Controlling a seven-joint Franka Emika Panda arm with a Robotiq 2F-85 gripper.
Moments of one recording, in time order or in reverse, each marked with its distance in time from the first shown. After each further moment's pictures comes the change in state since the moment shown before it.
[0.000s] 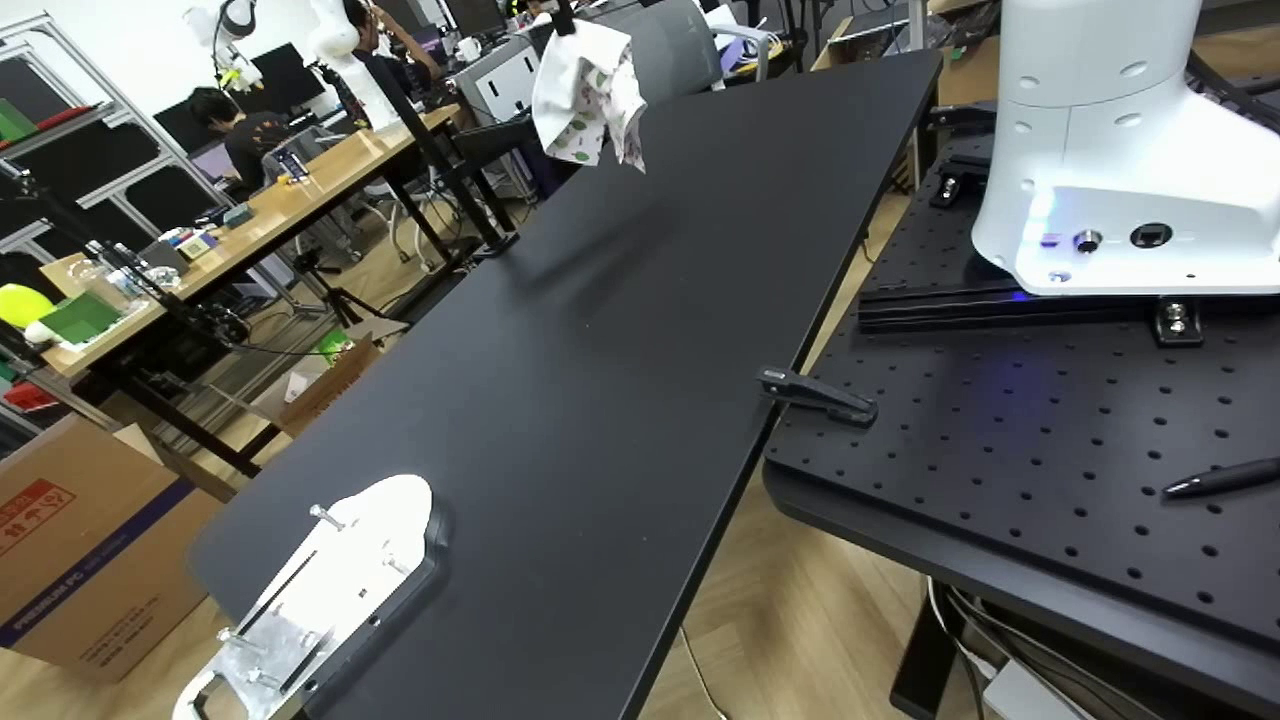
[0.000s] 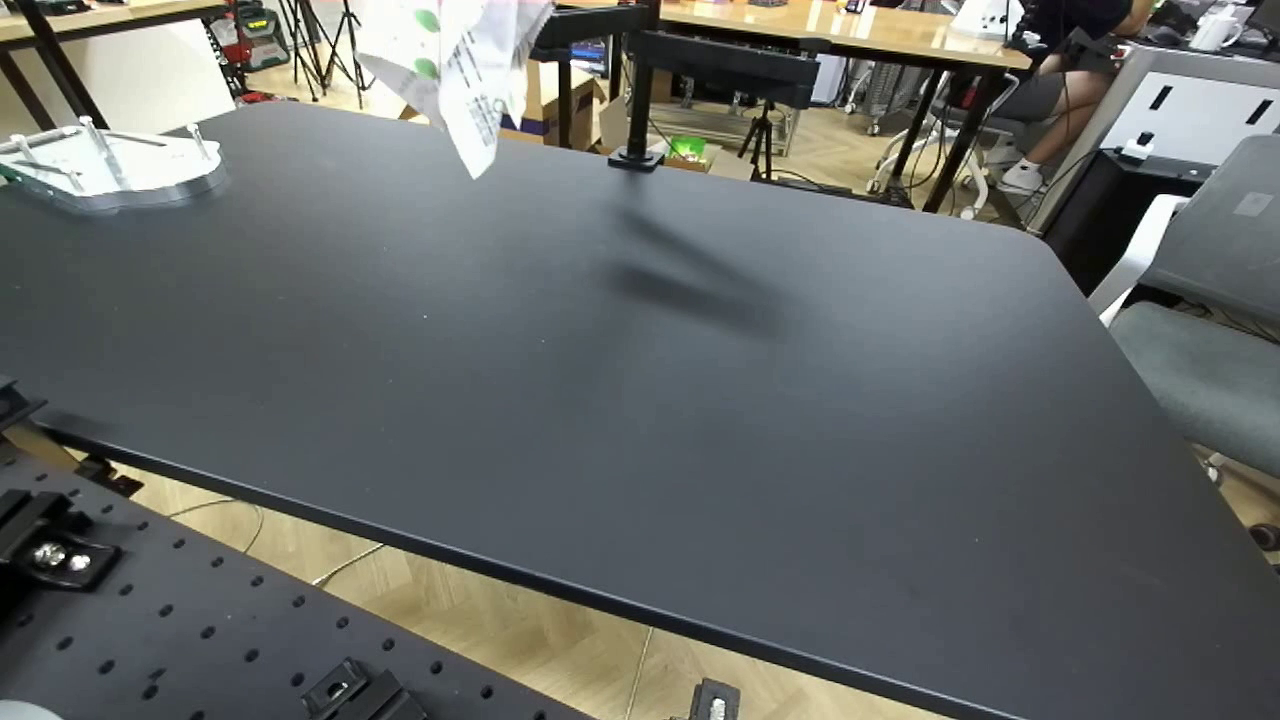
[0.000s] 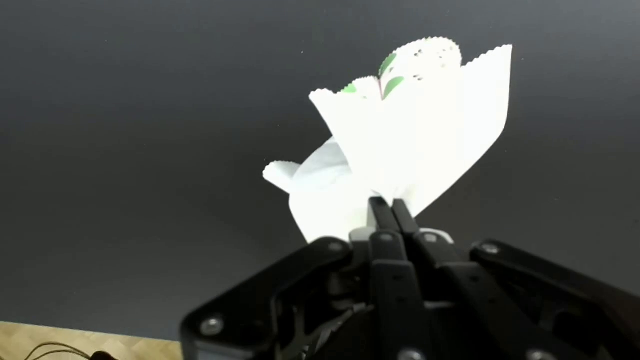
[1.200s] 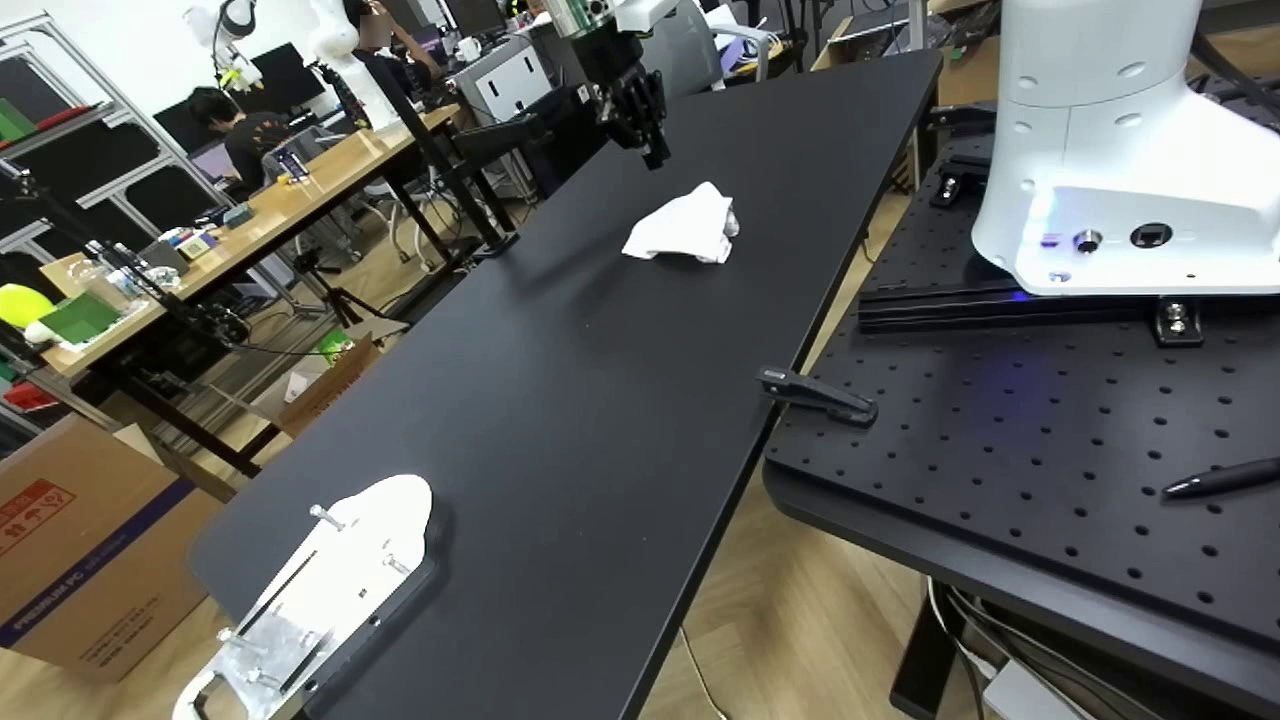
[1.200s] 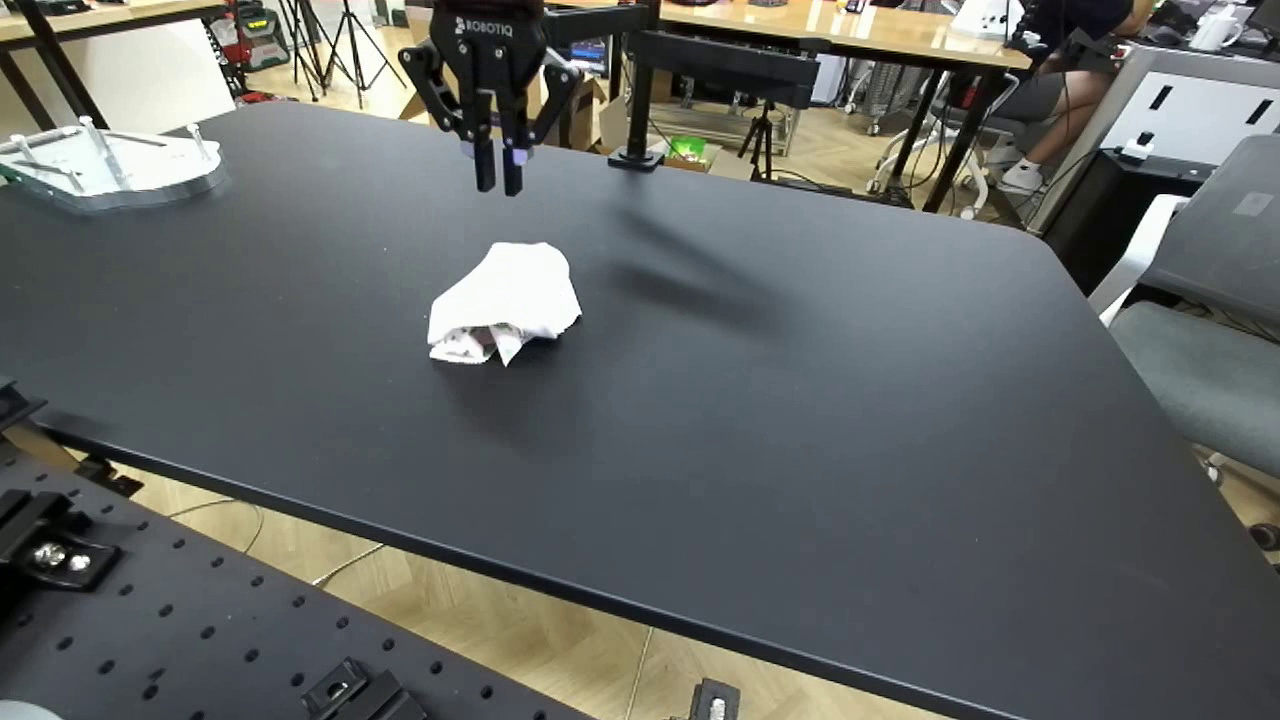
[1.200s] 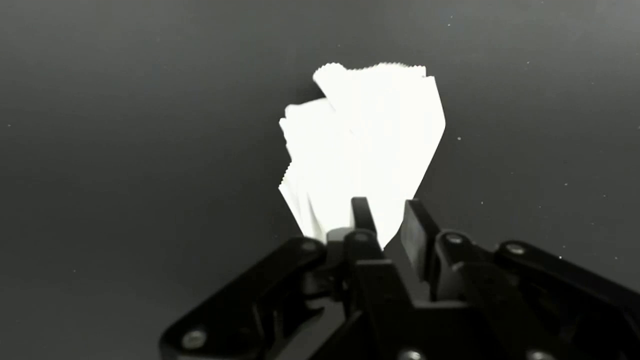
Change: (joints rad) arm -0.022 0.277 -0.037 -0.190 -0.007 0.354 -0.014
